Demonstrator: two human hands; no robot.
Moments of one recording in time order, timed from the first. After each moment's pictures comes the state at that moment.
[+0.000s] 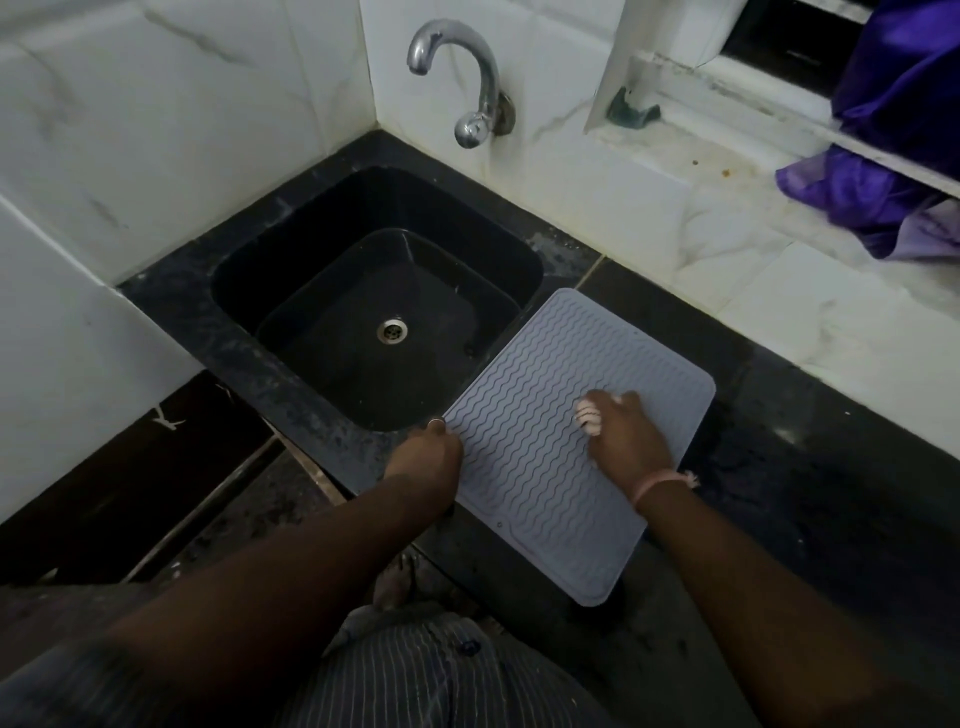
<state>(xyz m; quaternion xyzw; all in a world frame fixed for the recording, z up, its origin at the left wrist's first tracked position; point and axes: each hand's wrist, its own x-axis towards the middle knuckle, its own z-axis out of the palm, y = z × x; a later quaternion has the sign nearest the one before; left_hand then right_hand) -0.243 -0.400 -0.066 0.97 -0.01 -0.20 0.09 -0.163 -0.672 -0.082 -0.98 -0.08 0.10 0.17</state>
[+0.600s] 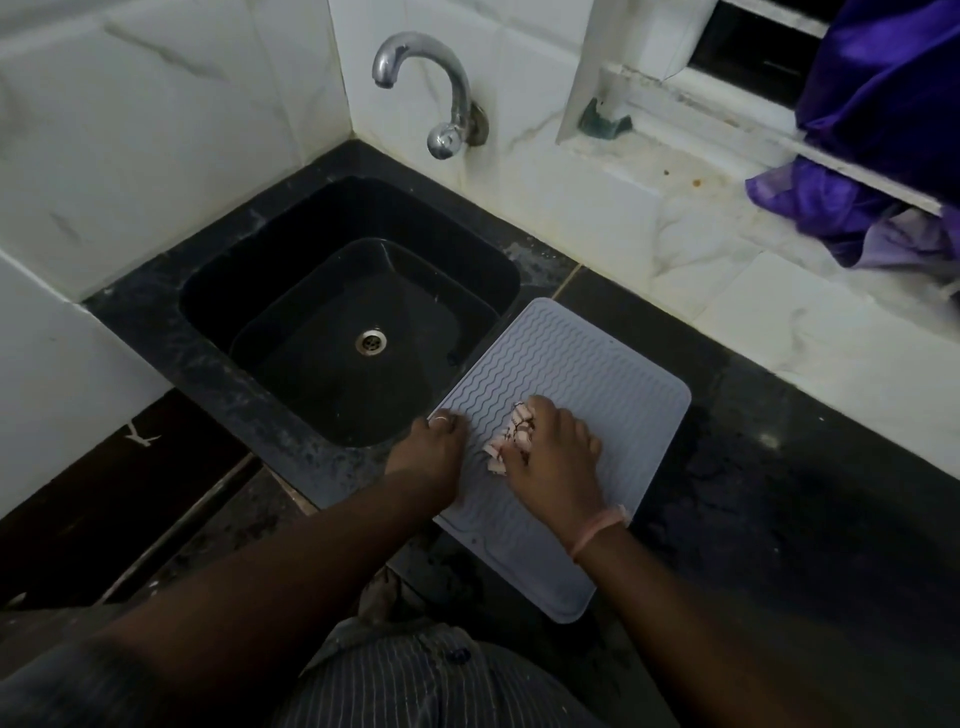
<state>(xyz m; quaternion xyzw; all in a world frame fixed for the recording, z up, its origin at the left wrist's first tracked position) -0.214 -0.430 -0.054 0.97 -0.01 -0.25 0.08 -0.201 -0.613 -0.064 -0.98 -0.08 0.03 0.20</state>
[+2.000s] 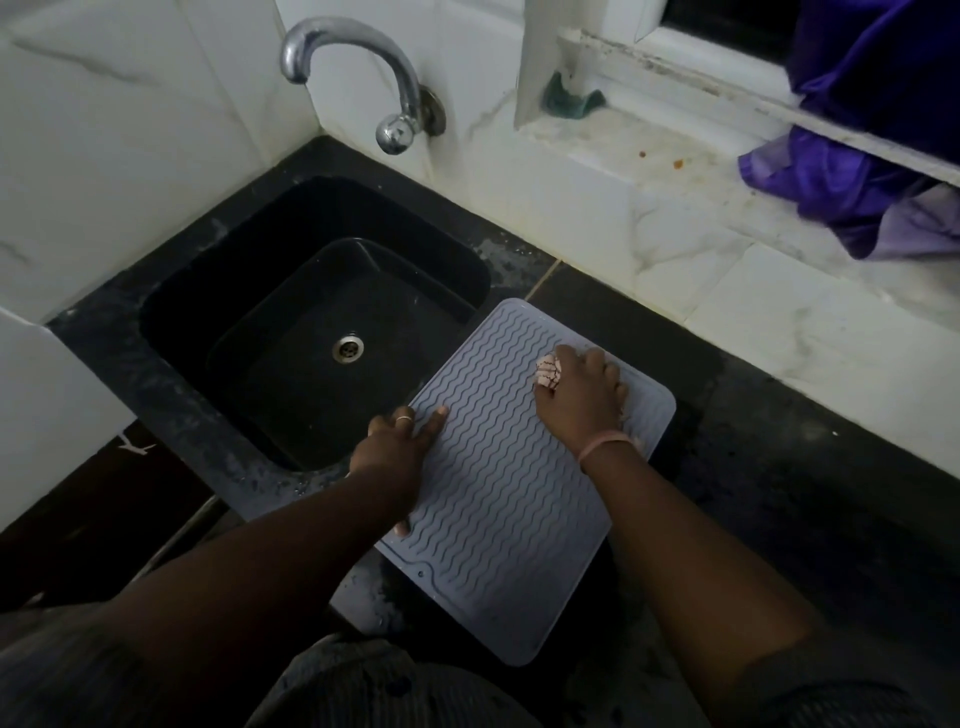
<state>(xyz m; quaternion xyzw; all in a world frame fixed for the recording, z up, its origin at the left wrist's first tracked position) -0.167 -0.459 -0.044 0.94 0.04 -0.34 0.01 -0.051 -0.687 -0.097 -0.99 -0.04 0.07 0.15</state>
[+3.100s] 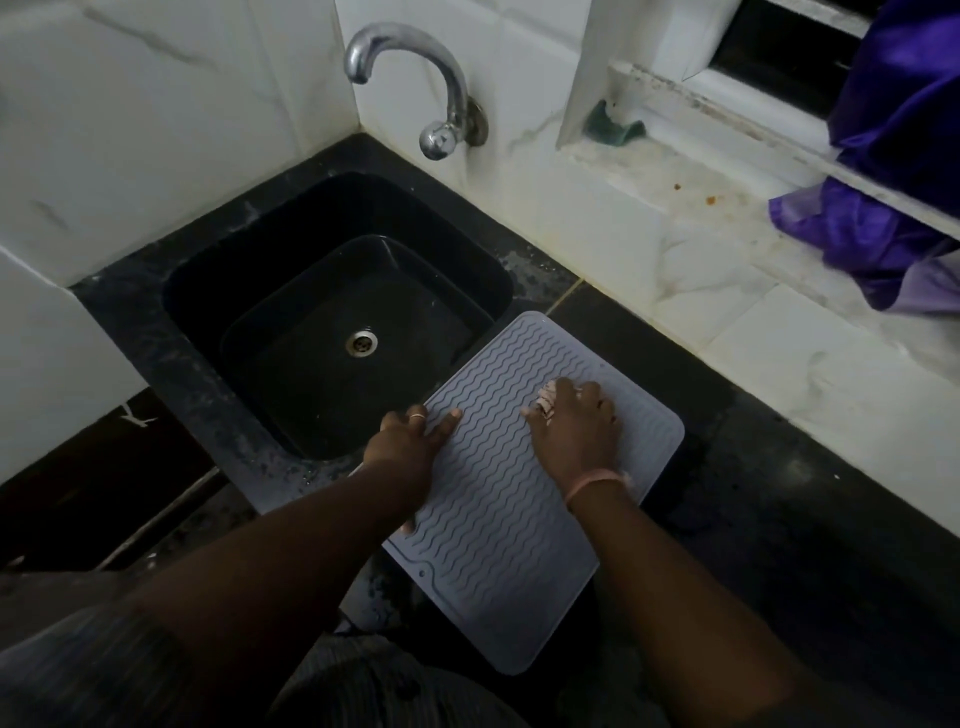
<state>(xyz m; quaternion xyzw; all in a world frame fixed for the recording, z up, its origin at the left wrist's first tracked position) -0.167 -0.456 -0.045 0.94 0.05 -0.34 0.02 -0.081 -0.669 -0.103 -0.99 -0.06 0.02 0.11</state>
